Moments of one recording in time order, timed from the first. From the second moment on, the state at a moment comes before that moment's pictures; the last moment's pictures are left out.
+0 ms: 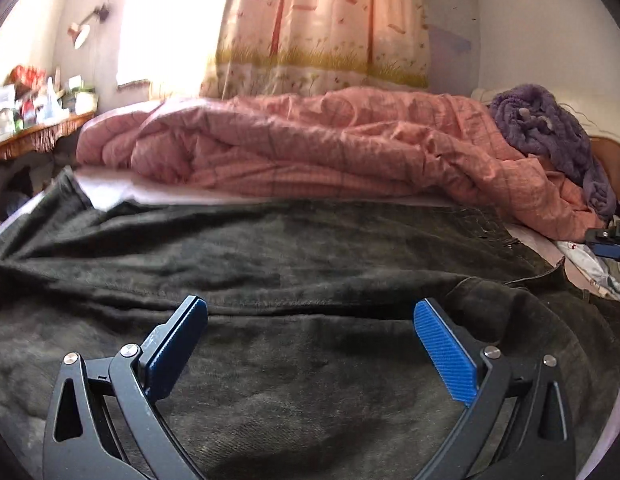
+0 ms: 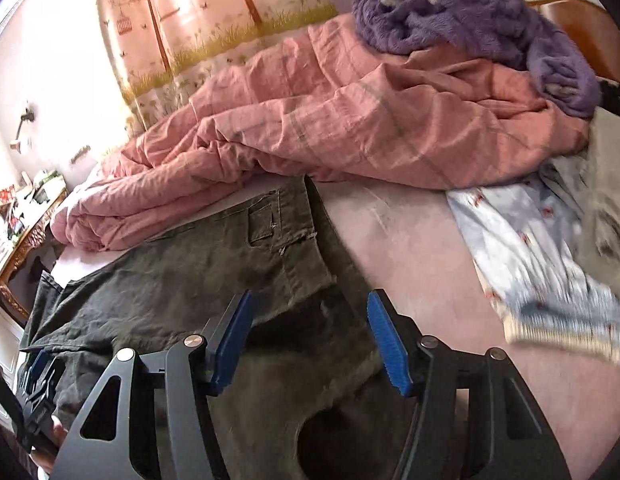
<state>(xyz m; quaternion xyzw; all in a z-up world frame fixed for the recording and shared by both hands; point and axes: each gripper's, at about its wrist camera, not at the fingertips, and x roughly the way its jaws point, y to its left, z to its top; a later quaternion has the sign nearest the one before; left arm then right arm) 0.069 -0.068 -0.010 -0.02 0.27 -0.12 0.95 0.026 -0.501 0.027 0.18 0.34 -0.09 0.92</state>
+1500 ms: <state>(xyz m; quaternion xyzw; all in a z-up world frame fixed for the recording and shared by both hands) 0.083 -0.064 -0.026 -0.03 0.31 -0.09 0.95 0.145 -0.509 -0.012 0.10 0.40 -0.14 0.90</state>
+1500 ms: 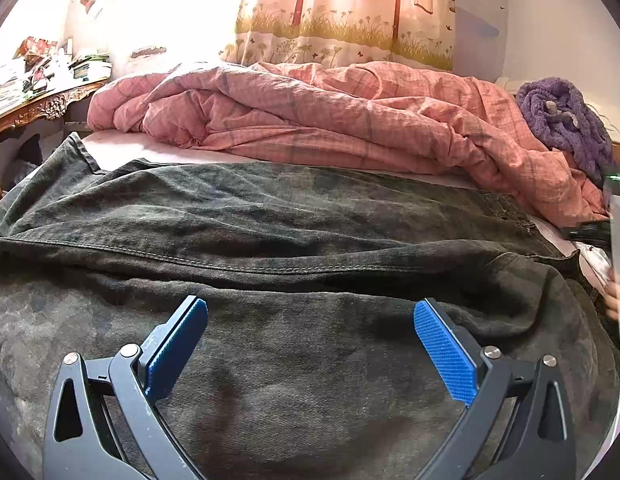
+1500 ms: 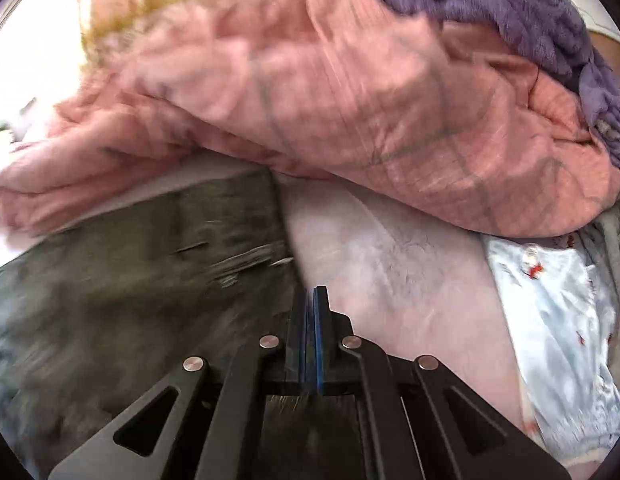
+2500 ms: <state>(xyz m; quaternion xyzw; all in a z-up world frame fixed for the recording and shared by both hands) -0.070 0.036 -0.040 -0.19 0.40 0.00 0.90 -0.081 -0.520 -0.056 0.28 0.35 -0.13 0.88</state>
